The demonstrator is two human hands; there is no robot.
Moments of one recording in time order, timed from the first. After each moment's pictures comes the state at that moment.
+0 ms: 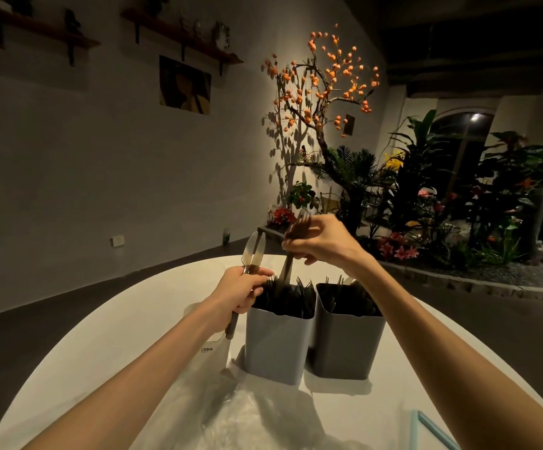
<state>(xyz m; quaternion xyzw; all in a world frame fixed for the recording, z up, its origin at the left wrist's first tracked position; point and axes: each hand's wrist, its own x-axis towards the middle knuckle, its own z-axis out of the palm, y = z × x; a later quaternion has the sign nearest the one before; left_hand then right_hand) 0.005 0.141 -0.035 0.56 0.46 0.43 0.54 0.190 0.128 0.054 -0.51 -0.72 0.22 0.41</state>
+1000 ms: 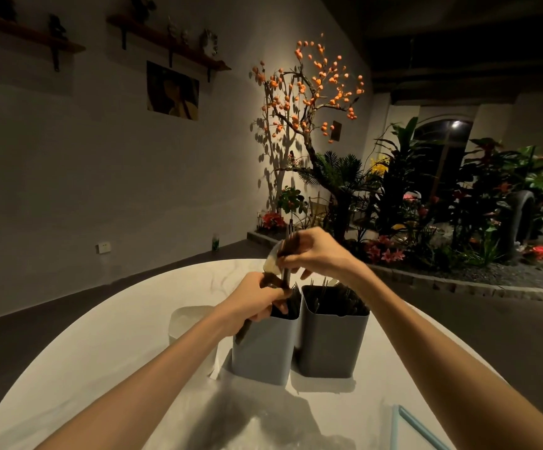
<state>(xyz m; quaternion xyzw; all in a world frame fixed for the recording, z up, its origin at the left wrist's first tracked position) 0.044 0.122 -0.030 0.65 0.42 0.38 0.51 0.209 0.119 0.049 -0.53 -0.76 0.20 0.32</state>
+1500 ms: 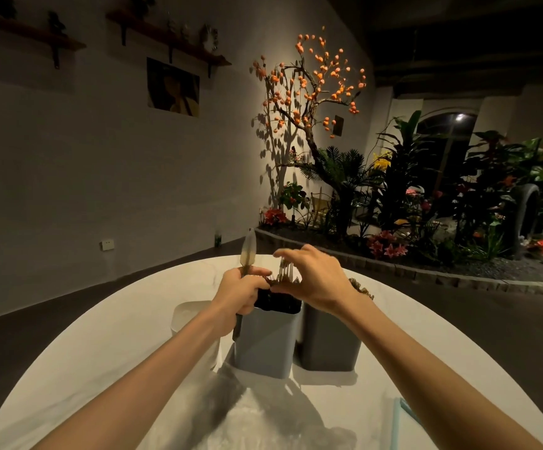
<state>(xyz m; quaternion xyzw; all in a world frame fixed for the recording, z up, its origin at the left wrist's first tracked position) 0.029 0.130 -0.043 0.53 0.44 0.48 0.55 0.205 0.111 -0.003 -0.52 -0.81 -0.18 0.21</state>
